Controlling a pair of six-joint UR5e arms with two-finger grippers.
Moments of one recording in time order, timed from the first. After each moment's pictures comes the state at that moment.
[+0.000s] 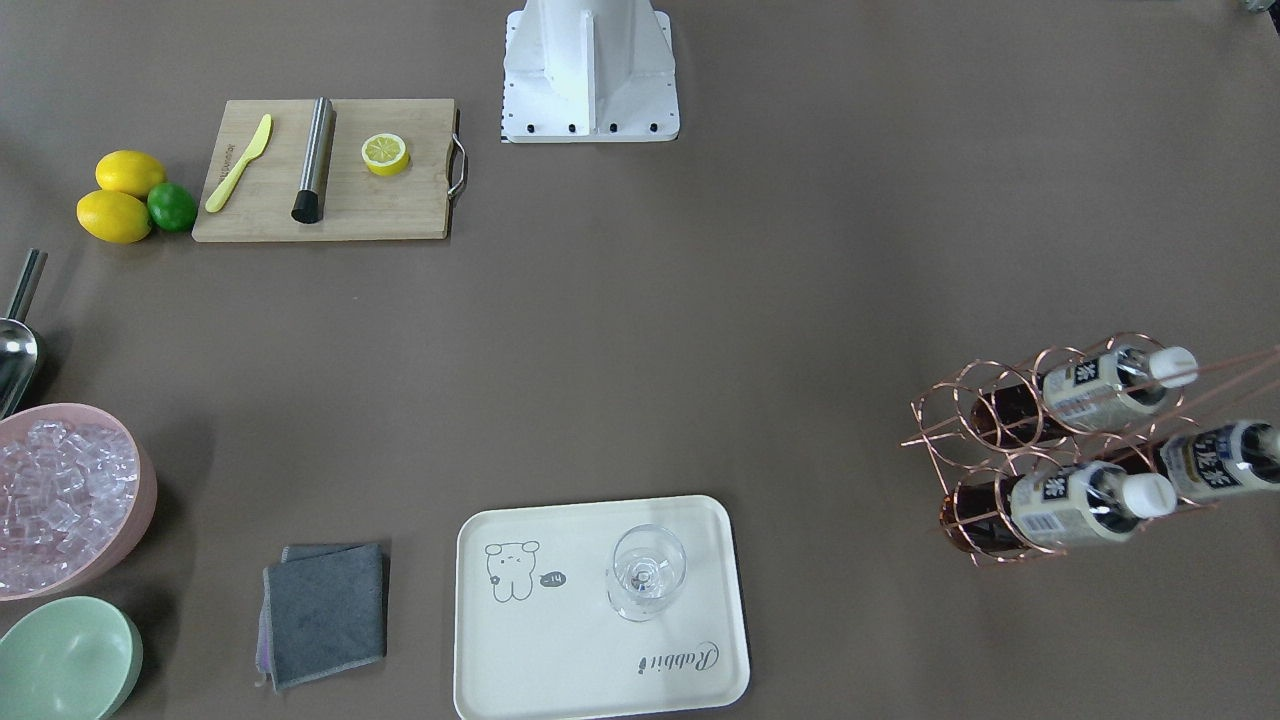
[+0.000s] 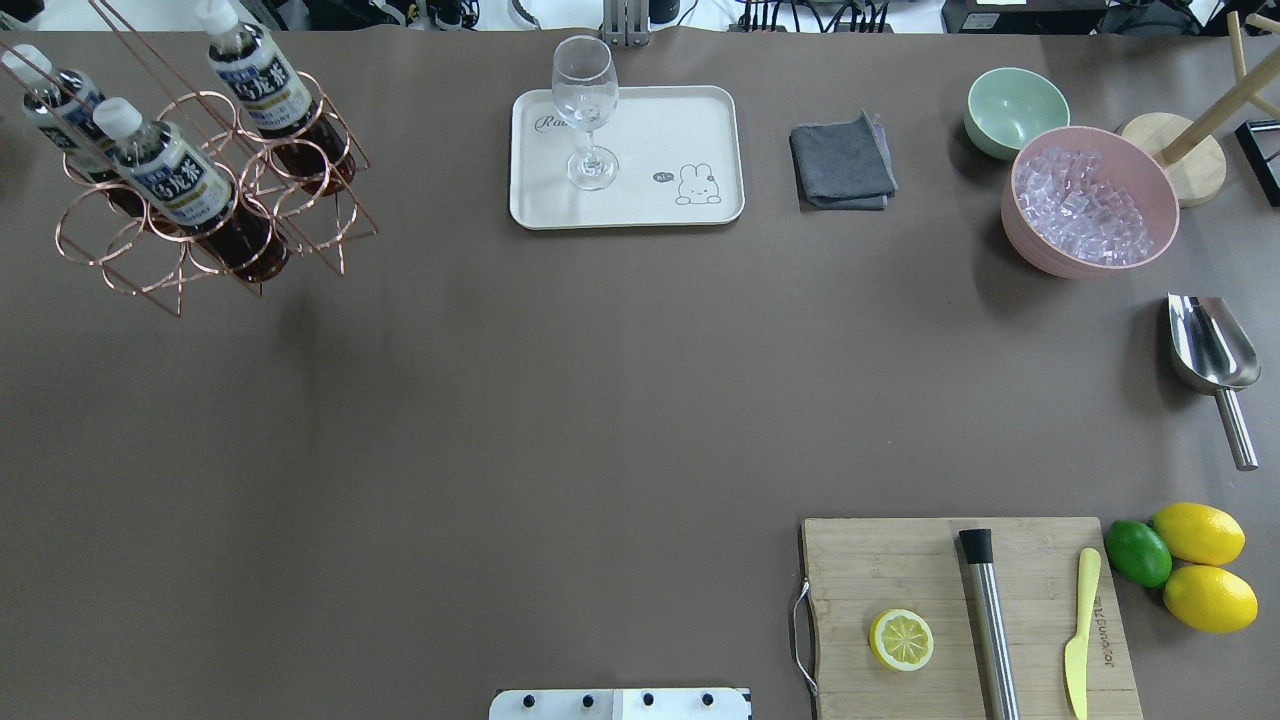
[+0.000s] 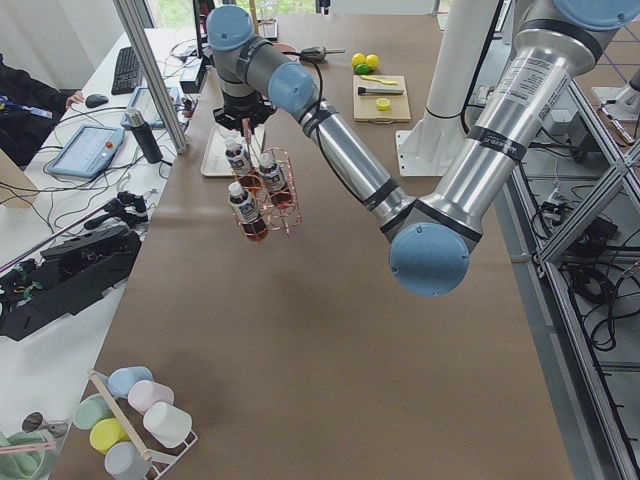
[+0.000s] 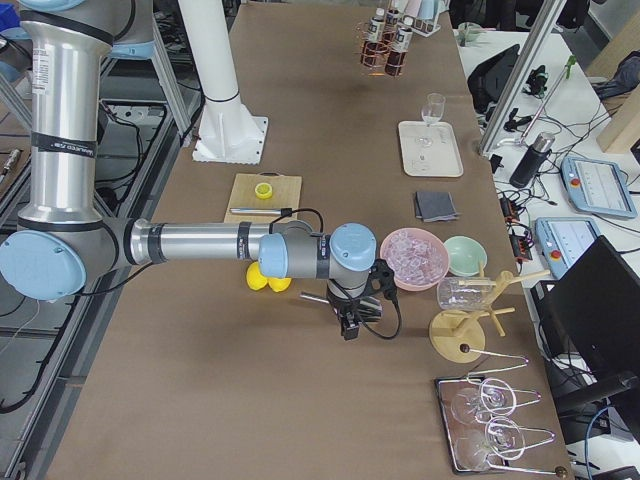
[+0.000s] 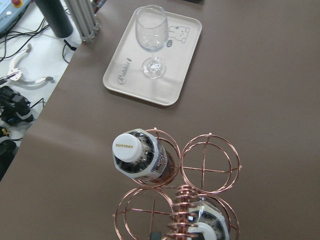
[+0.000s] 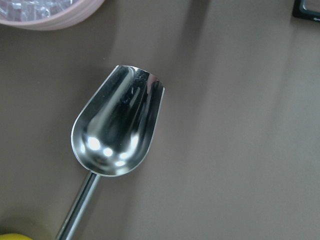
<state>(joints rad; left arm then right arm) -1.39 -2.04 -1.95 -1.34 -2.61 0.63 1.52 -1.69 1.74 -1.59 2.36 -0.26</state>
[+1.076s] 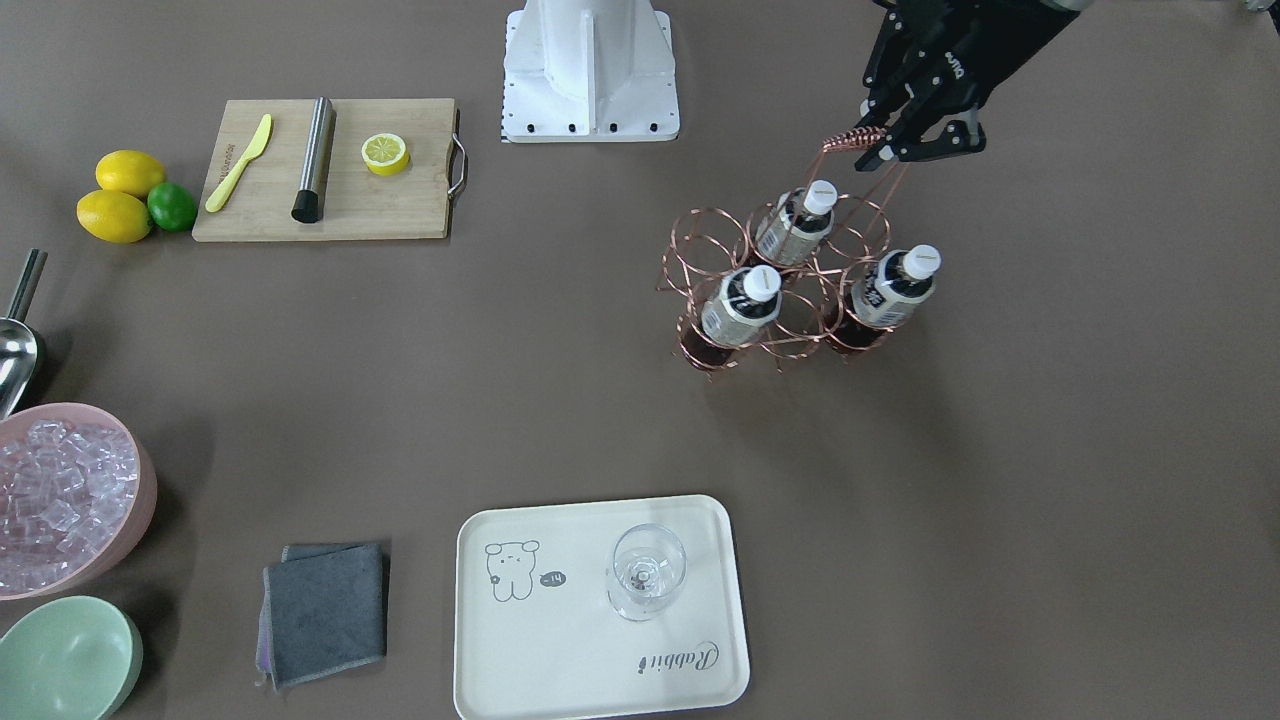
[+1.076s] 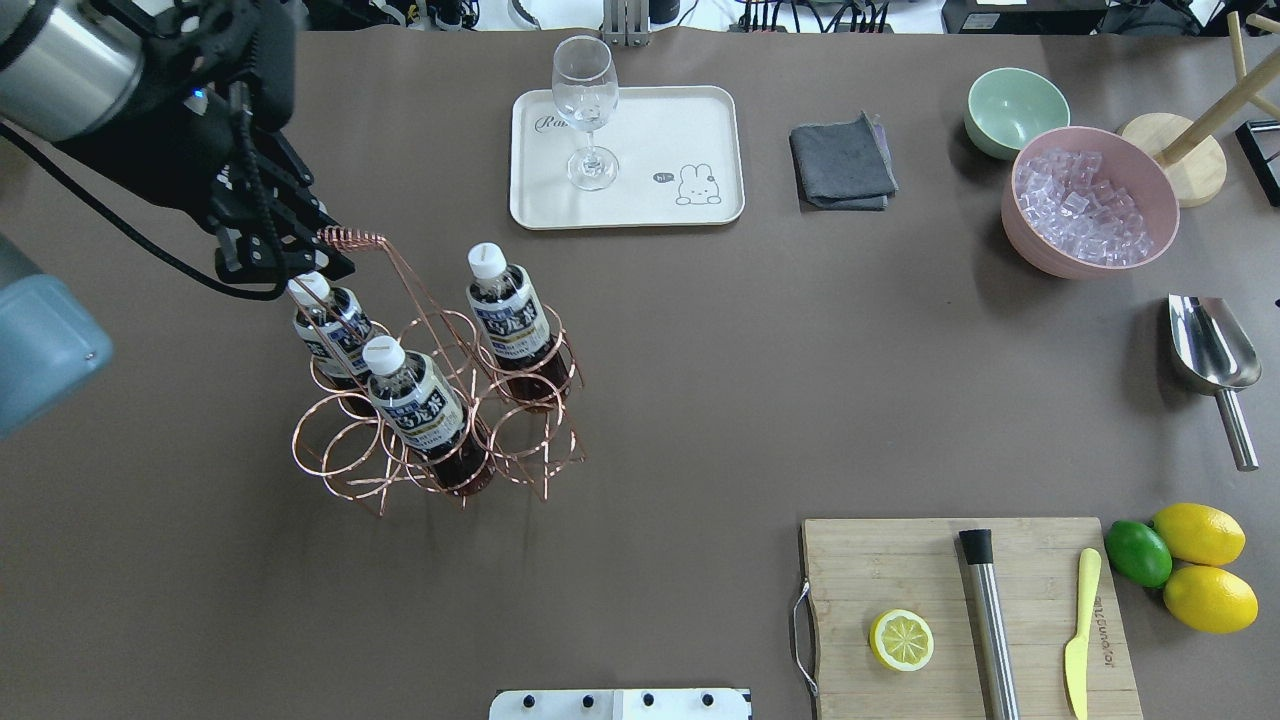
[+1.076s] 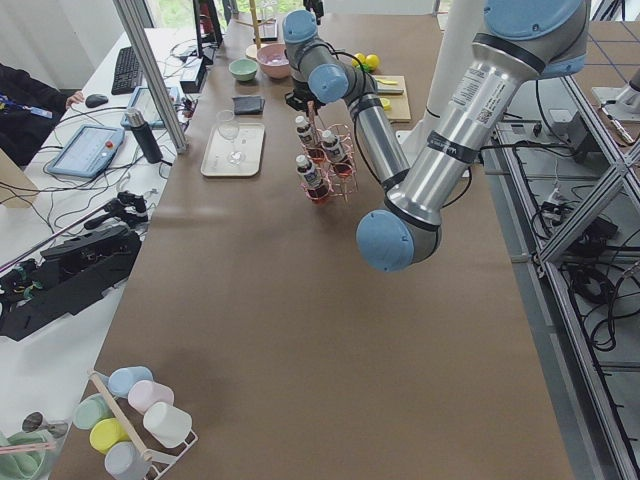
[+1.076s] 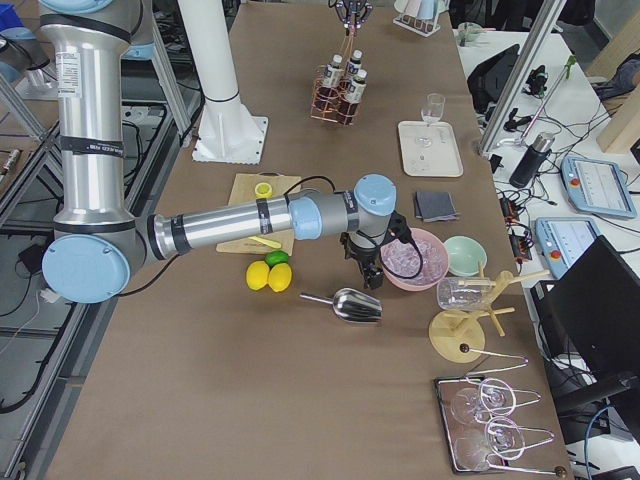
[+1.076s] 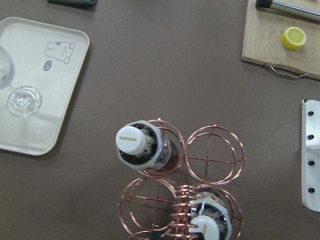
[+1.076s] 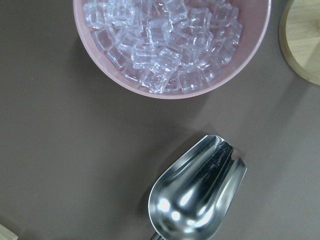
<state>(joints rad) -0.96 -2.09 -2.11 -1.42 -2.43 0.31 1.36 -1.59 1.81 -1.59 2.35 -0.26</state>
